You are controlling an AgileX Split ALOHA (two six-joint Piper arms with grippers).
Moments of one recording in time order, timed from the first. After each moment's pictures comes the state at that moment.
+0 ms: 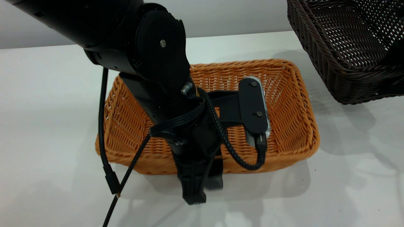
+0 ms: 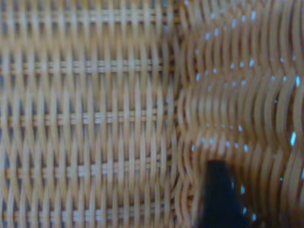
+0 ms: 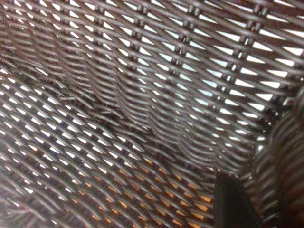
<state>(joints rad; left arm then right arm) -0.81 2.07 -1.03 -0.22 0.37 1.01 -0.11 1.70 -0.62 1.53 0.46 -0.44</state>
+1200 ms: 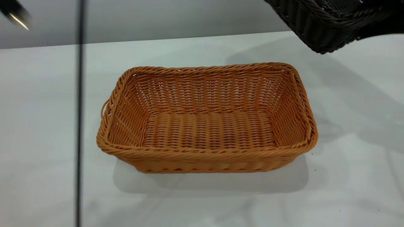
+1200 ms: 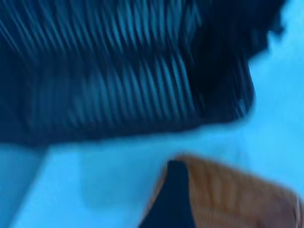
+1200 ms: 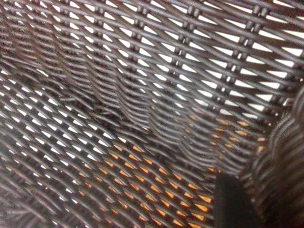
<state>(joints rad) -0.82 1.42 -1.23 -0.20 0.43 0.65 -0.11 1.70 -0.94 1.11 0.74 -0.32</state>
